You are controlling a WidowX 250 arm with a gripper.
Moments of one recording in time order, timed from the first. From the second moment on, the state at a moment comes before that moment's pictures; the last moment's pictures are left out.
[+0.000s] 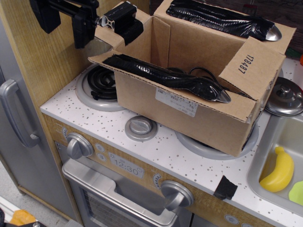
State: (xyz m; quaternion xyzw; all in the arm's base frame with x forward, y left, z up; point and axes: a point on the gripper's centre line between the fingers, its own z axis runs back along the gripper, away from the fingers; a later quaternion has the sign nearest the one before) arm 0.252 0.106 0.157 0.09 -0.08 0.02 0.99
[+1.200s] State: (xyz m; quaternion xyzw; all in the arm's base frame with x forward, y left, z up) arm 0.263 0.139 0.121 0.06 -0.11 0.00 0.99
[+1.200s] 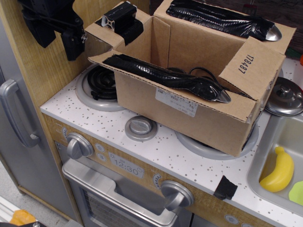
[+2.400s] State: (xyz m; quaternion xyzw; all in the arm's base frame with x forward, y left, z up) arm 0.299 0.123 0.142 0.10 -0.20 0.01 0.97
